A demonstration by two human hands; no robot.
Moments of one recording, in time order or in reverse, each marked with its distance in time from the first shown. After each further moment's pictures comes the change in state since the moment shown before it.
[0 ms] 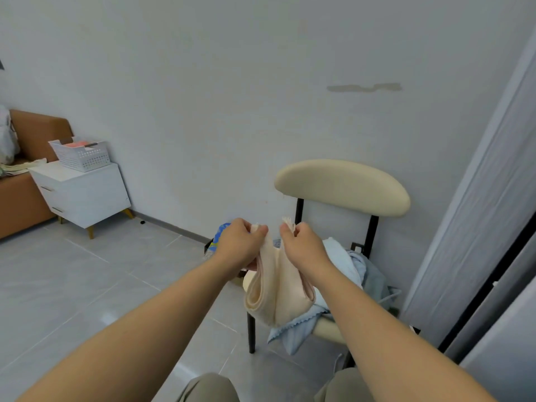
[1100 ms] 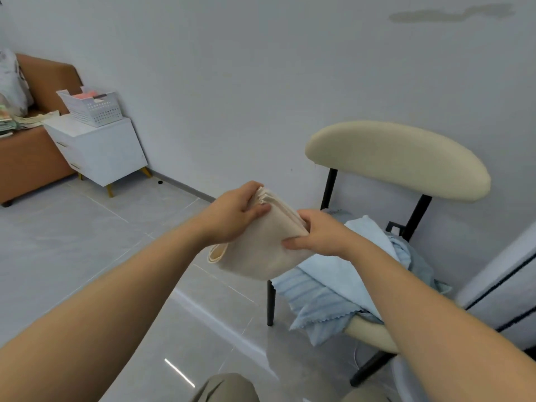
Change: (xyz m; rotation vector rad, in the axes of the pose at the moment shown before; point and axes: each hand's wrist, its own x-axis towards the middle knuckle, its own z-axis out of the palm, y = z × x) left_hand 0.103 -0.038 -0.062 0.485 -0.251 0.395; right_hand 0.101 0.026 0.042 -0.207 -0.519 -0.179
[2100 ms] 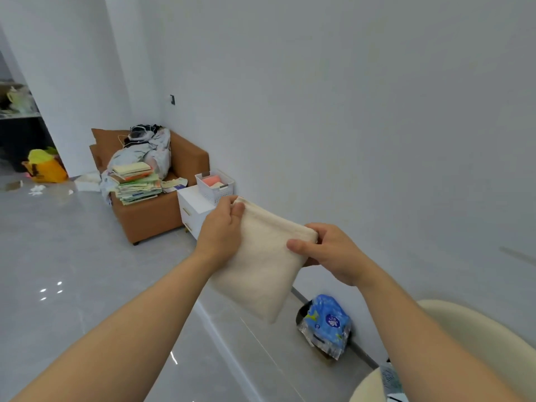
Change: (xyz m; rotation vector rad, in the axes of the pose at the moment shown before) left_hand -0.027 0.022 -0.538 -0.158 0.717 -0.357; right_hand 0.080 -0.568 -0.117 0.468 -0.180 -0.264
